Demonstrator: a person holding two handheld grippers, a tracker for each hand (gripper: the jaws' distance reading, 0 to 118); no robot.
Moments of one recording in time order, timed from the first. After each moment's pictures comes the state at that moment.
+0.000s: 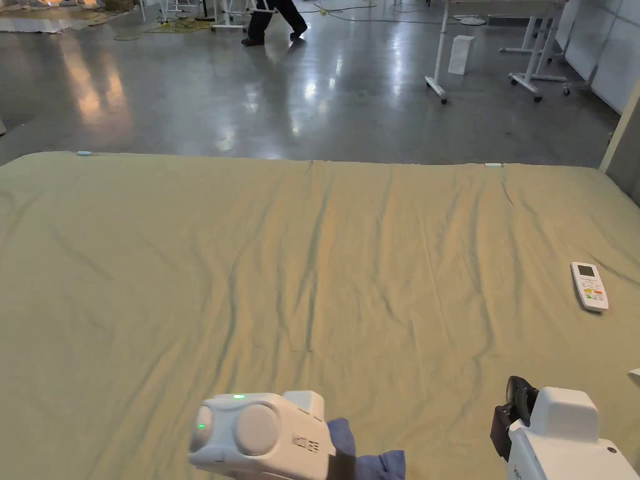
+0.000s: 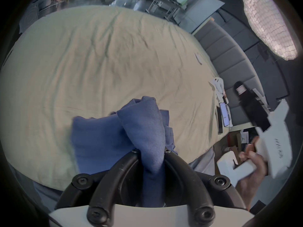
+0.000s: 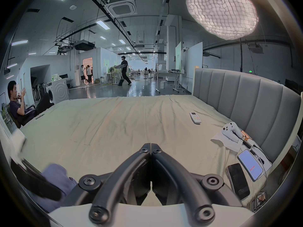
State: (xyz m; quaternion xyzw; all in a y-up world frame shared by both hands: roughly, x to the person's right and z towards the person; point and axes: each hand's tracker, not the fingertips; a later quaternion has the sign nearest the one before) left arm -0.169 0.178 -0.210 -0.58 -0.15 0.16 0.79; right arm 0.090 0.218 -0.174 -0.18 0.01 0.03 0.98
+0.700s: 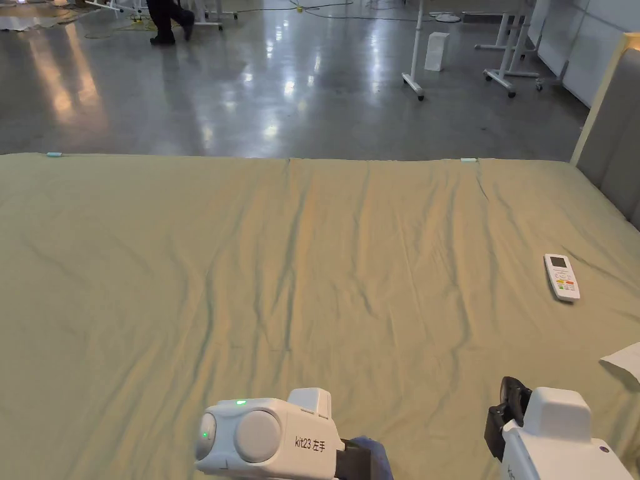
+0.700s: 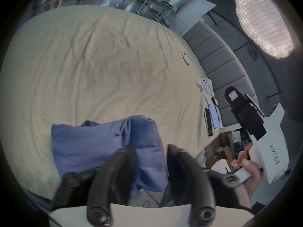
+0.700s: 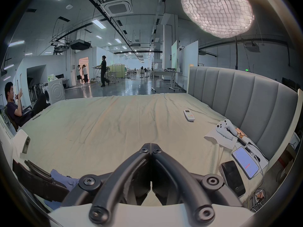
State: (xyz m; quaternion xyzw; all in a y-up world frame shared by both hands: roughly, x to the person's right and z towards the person) left arm -0.152 0.183 -0.209 -0.54 -0.19 0.18 0.80; right arm 0.104 0.215 -0.167 -0.18 -0.01 0.02 0.98
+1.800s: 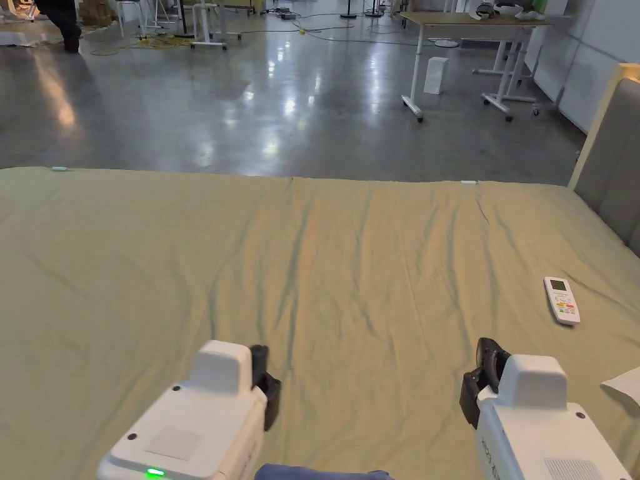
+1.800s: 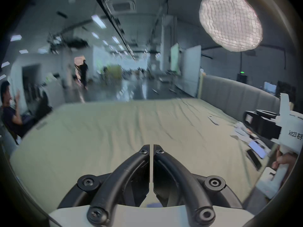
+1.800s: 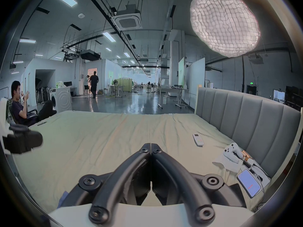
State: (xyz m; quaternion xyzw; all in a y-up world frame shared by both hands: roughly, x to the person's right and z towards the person) left arm -0.224 0.262 -0.168 -0.16 0.01 -0.02 0.99; right arm 0.065 0.266 -0.185 -0.10 0.03 0.04 0.99
